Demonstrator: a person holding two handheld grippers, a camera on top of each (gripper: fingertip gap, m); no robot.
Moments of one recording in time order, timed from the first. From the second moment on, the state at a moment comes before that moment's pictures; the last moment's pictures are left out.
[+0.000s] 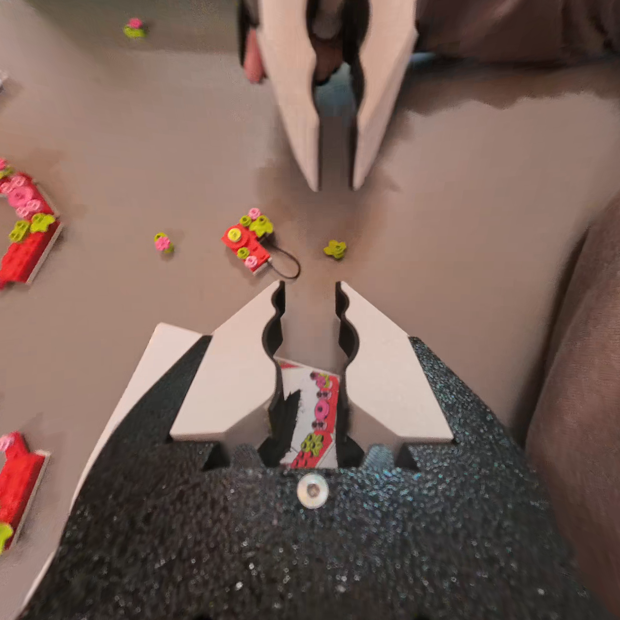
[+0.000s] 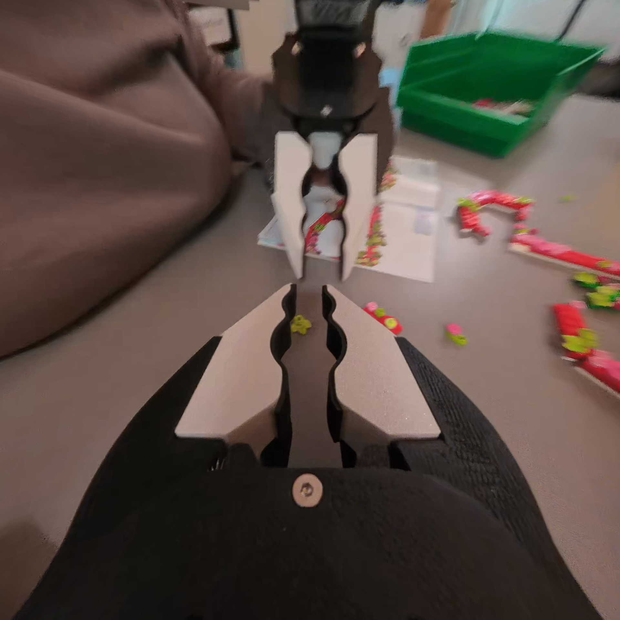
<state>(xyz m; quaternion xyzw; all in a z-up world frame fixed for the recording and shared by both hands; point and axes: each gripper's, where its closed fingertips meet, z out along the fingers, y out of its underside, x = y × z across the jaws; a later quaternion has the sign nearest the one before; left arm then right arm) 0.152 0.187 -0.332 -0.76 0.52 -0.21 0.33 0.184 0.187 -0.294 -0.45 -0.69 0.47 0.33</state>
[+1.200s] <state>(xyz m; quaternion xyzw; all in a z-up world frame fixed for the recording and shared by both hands) 0.150 0.211 -0.340 -0.79 0.46 -0.18 0.36 0.174 0.180 -0.342 -0.46 -0.77 0.39 0.22</state>
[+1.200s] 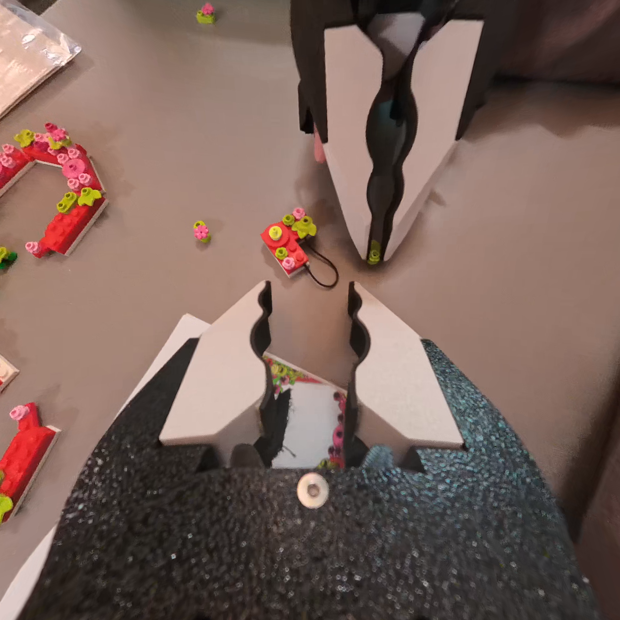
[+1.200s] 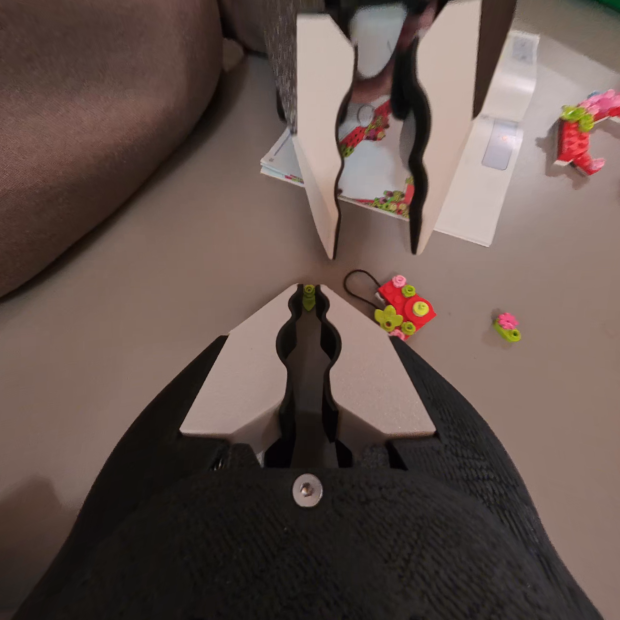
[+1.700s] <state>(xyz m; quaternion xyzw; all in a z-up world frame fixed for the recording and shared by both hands) 0.160 0.232 -0.350 -0.80 0.45 -0.16 0.37 0.173 0.237 -0.310 -0.48 -0.69 0.37 0.39</state>
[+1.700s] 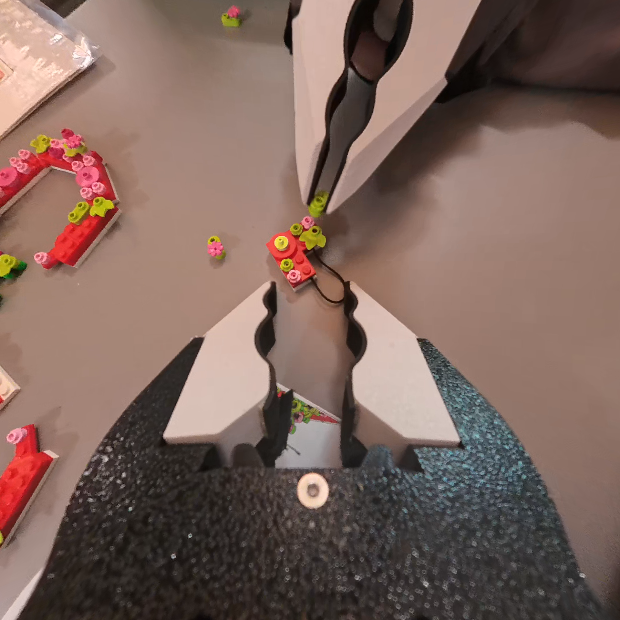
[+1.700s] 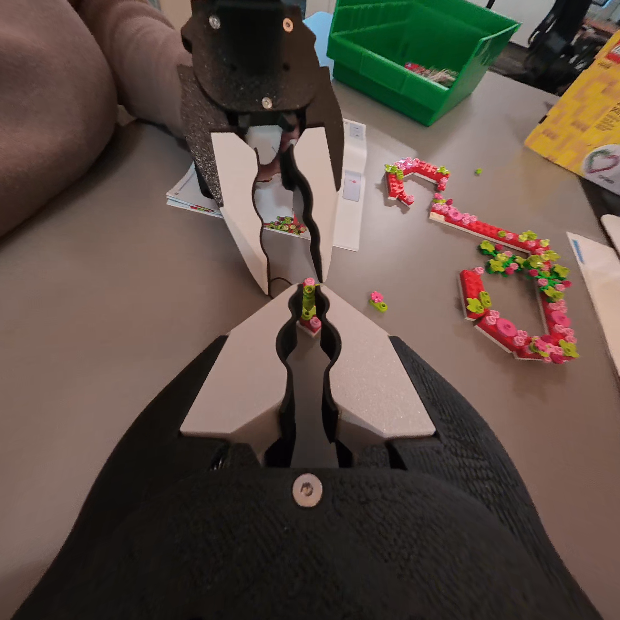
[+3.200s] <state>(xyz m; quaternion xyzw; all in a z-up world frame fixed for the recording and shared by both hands) 0.159 0.258 -0.351 -0.80 0.45 -0.15 0.36 0.153 0.255 -0.334 -0.48 -0.76 0.32 0.30</state>
